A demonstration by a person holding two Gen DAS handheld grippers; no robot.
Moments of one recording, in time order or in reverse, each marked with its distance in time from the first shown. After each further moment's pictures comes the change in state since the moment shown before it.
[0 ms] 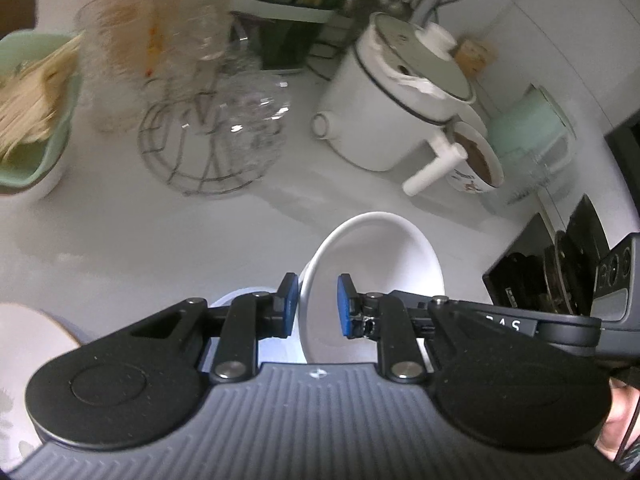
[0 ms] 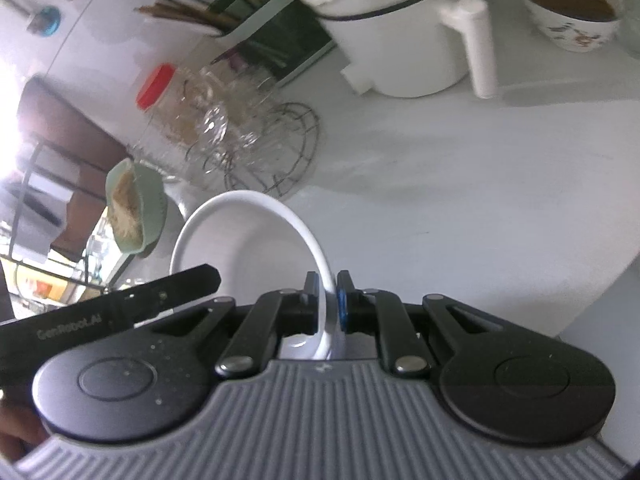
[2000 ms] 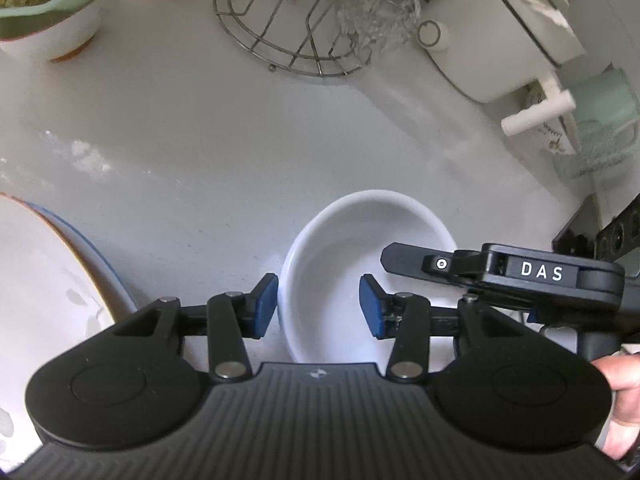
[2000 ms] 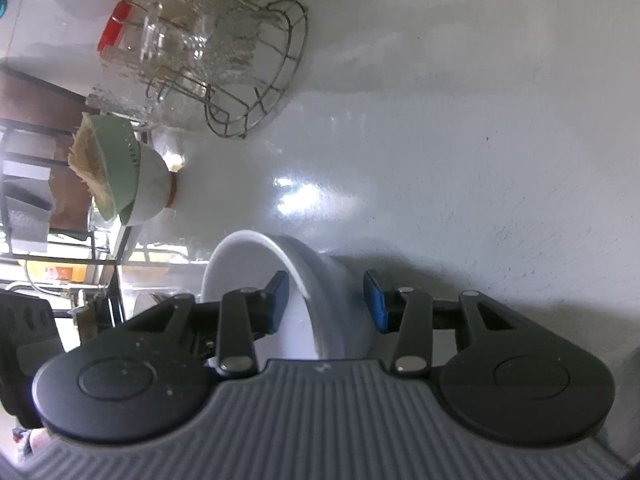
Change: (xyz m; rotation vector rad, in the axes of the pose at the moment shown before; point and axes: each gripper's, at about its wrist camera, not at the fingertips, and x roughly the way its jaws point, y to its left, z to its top) left arm 0.074 0.074 -0.044 -0.125 0.189 0.075; right arm 0.100 -0.020 -0.016 0.128 0.235 0.112
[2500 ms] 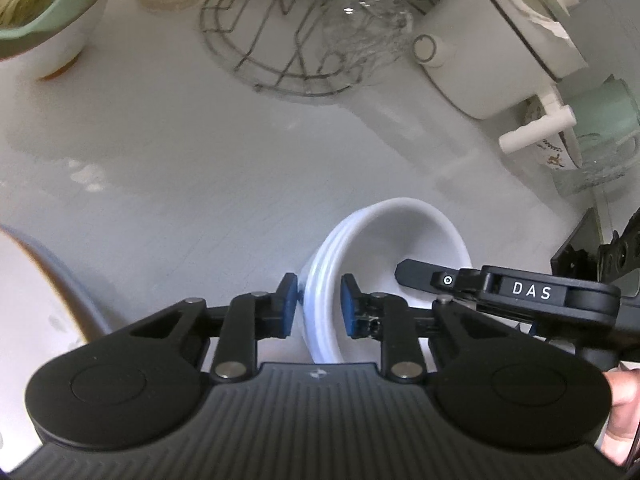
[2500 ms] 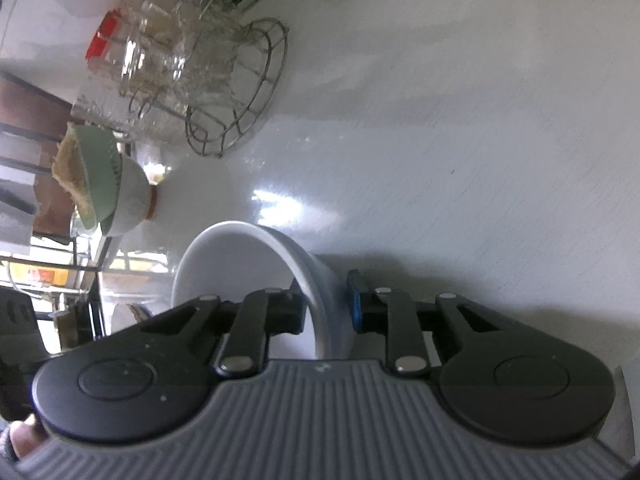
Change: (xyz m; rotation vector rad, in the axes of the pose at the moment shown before) left arm 0.007 -0.011 0.012 -0.011 -0.038 -0.012; right arm -0.011 -0.011 0.010 -0.028 -0.059 -0.055
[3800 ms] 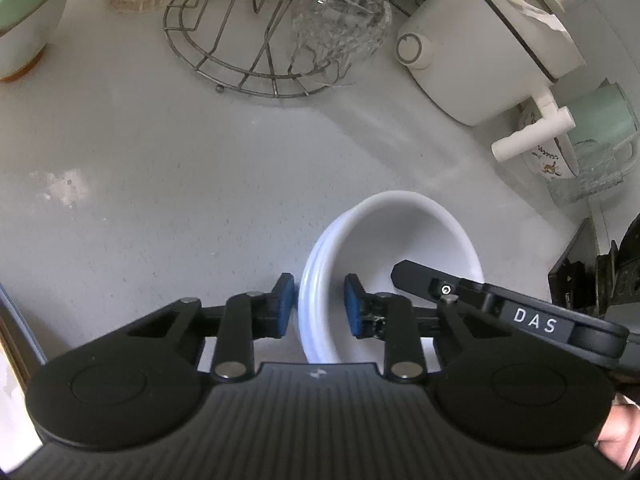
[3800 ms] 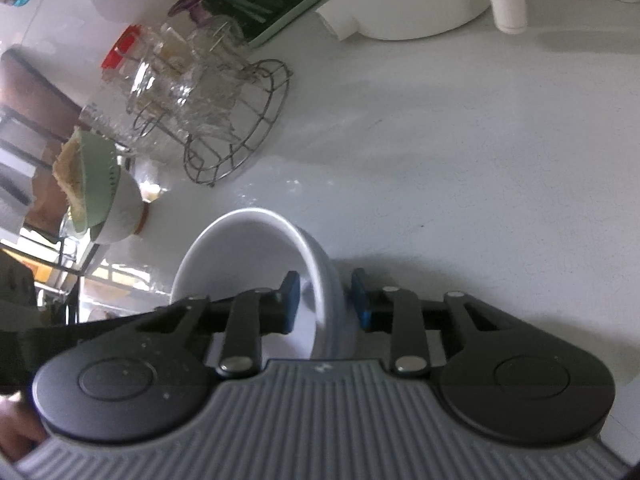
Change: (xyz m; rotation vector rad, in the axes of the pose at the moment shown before) left arm 0.030 -0.012 -0.004 0.005 -0.057 -0.025; right arm -0.007 -0.011 -0.002 -0.126 -0.135 -0.021
